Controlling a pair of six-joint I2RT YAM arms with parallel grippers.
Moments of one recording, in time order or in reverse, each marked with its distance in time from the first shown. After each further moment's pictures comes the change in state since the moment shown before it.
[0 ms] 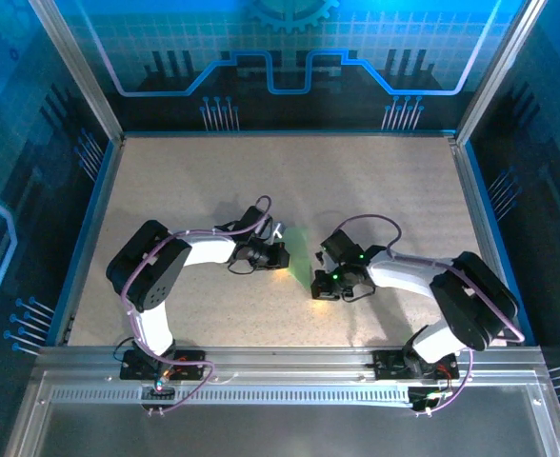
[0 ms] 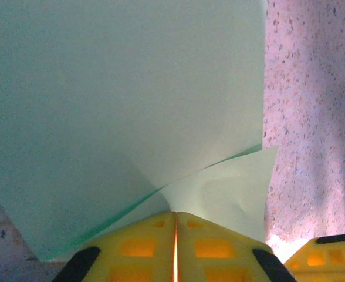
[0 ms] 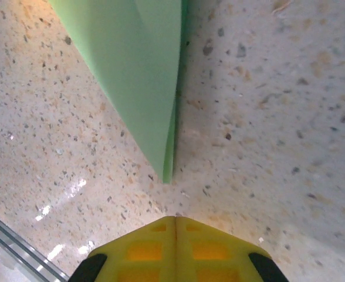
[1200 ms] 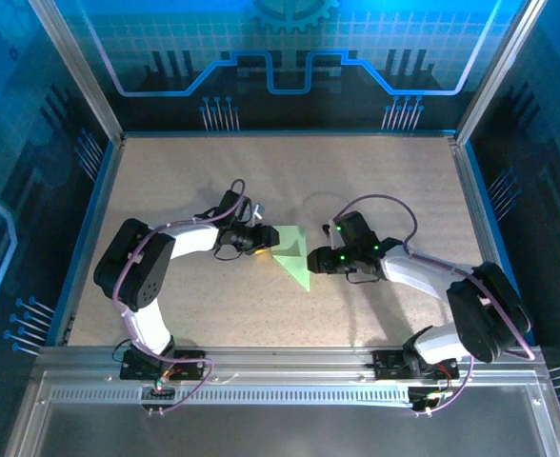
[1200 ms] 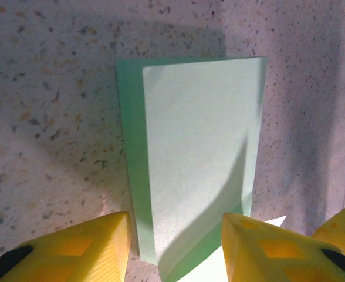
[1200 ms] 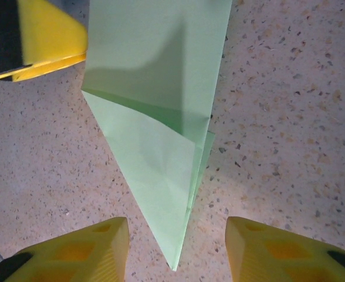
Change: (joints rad) left arm 0.161 -0.031 0.033 -0.018 0.036 -0.045; right arm -0.110 -0.089 0.013 0.163 0.070 -0.142
